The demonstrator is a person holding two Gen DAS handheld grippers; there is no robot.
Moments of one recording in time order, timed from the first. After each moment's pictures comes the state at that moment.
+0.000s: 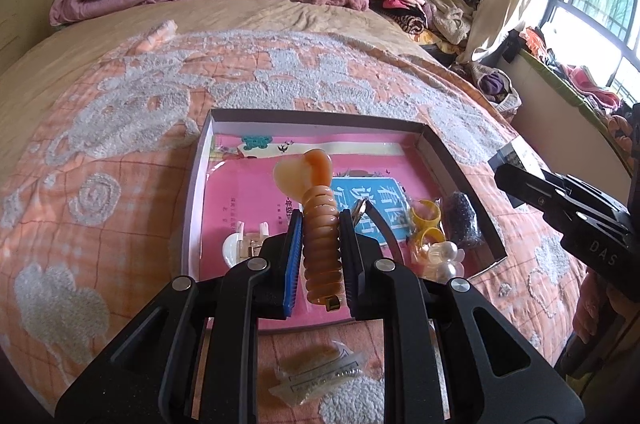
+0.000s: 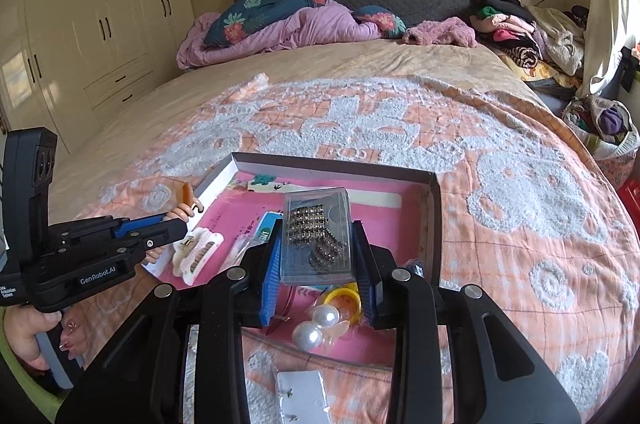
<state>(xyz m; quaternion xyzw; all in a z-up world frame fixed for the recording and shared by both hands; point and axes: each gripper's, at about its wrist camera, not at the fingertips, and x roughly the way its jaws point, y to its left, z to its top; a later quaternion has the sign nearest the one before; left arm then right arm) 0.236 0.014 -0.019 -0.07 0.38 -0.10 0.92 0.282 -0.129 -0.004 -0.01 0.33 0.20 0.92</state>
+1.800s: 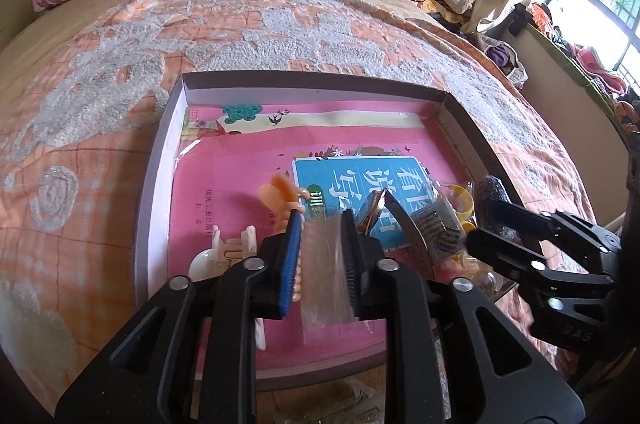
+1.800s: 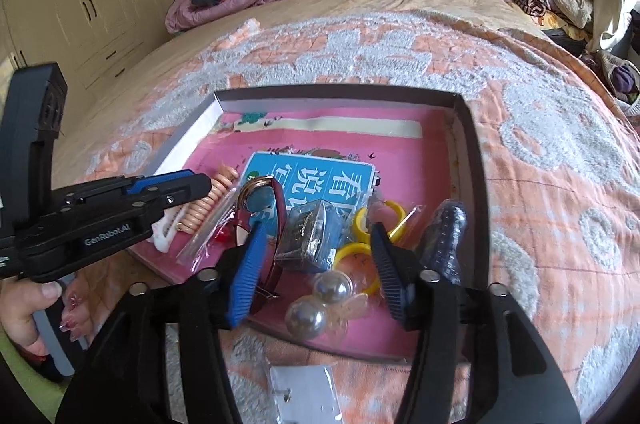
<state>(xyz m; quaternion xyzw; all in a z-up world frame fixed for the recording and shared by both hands) 0.278 0.008 -0.059 -0.06 0.44 -0.11 0.89 0.305 -0.119 -0.066 0.01 0.42 0.20 0.89</state>
